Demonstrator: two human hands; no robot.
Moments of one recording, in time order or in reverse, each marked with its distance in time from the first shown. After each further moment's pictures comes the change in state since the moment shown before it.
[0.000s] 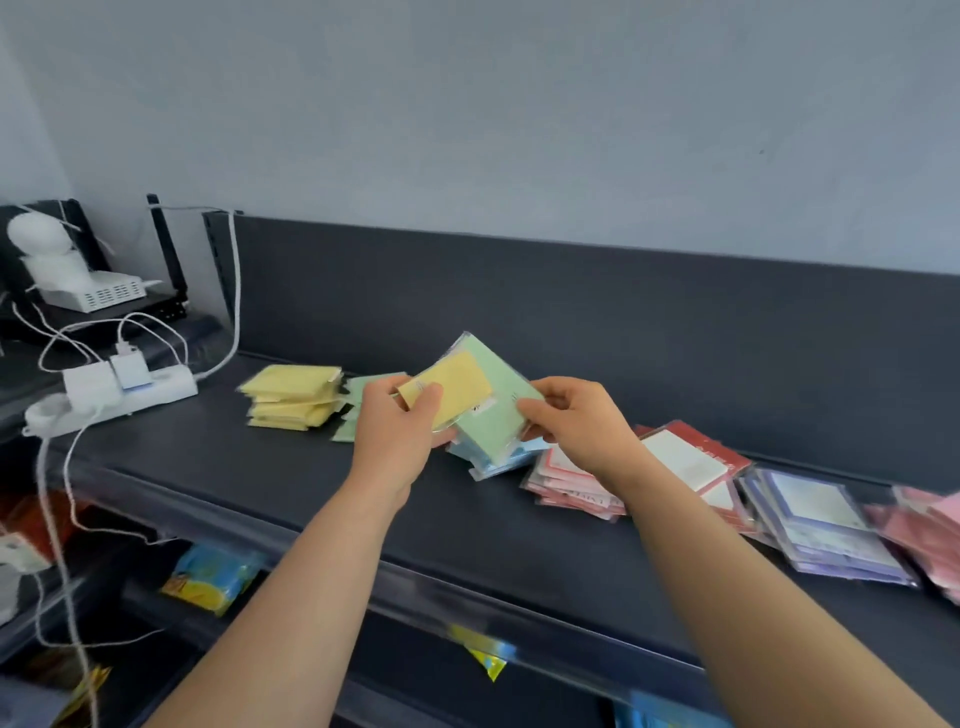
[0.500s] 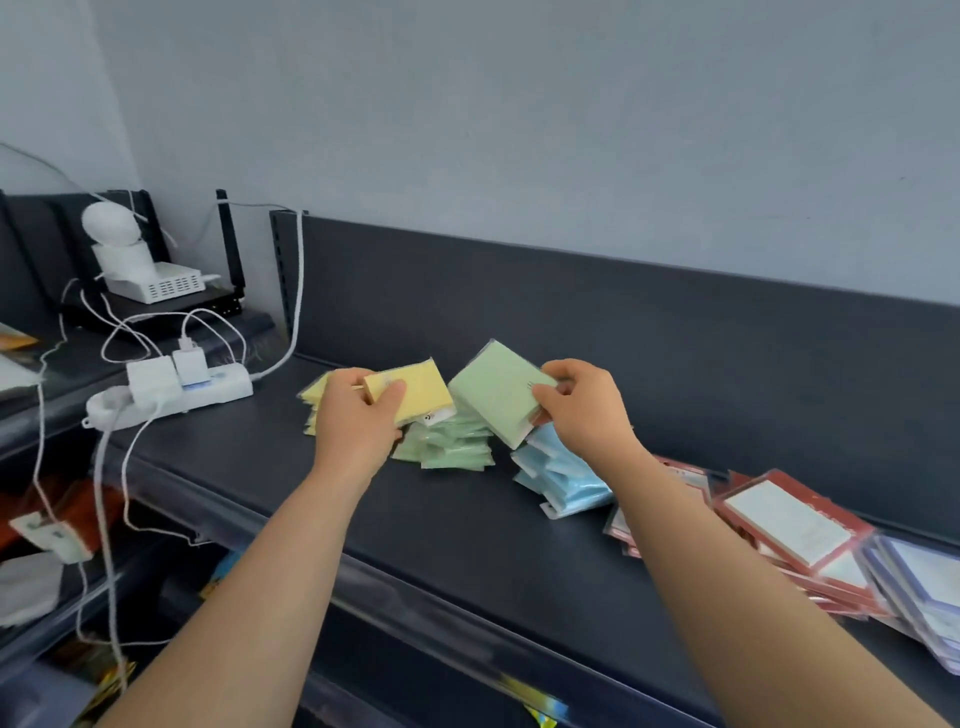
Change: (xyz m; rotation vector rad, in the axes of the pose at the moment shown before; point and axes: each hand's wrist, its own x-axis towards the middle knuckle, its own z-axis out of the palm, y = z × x) left_hand 0.068 -0.001 -0.094 0.203 0.247 0.100; right_hand 0.071 -0.027 0.075 -0.079 0.135 0.010
